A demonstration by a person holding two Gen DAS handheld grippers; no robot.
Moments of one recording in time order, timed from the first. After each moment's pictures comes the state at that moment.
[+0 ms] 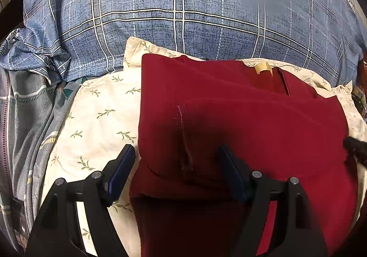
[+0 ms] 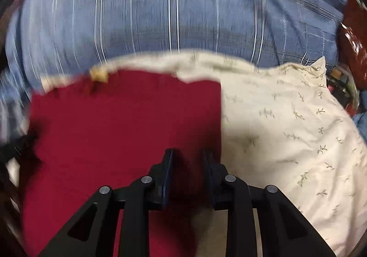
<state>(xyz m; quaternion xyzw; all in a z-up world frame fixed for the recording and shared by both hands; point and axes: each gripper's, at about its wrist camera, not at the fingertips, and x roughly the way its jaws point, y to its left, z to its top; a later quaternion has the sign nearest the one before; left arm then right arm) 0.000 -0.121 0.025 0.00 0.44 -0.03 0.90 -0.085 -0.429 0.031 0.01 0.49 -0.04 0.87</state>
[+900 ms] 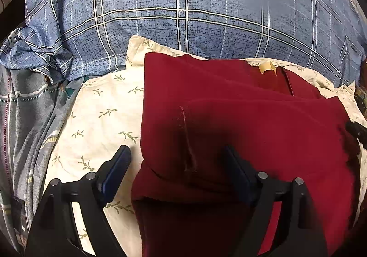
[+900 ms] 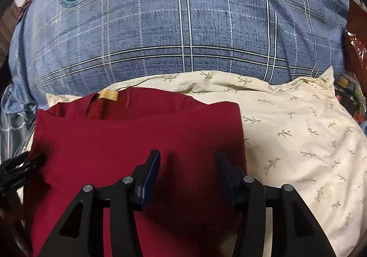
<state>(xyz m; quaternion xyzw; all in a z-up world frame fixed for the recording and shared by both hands) 0.003 -0.119 0.024 0.01 0.44 -0.03 0.90 -0.075 -0.415 0.048 0.04 0.42 -0.03 0.91</state>
